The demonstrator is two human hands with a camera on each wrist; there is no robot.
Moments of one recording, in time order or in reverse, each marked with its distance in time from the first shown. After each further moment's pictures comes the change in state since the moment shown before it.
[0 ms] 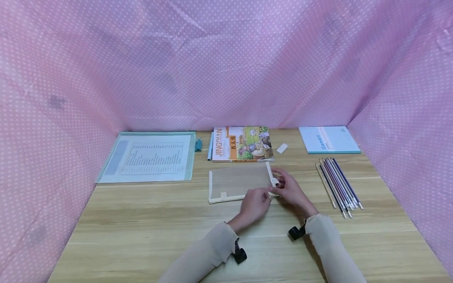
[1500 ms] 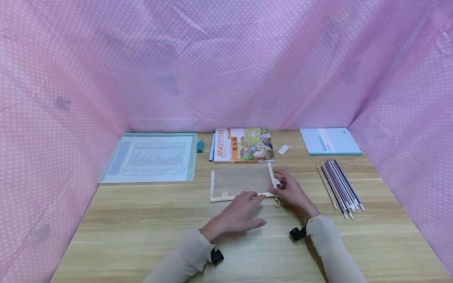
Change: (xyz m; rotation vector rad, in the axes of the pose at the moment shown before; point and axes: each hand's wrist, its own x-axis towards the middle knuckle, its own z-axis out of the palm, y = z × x) left_hand -0.041 -0.008 -0.067 0.320 -0.359 0.237; right_hand -0.003 -0.002 0.000 -0.046 -0.001 -0.012
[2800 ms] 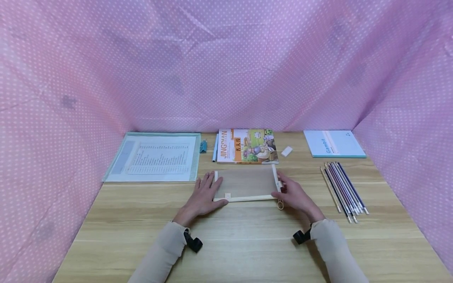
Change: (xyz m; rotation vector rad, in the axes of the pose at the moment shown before) left_hand -0.031 -0.117 -0.012 0.041 0.069 -0.372; right_hand -0.008 -0.017 0.000 -0.219 -0.046 -0.034
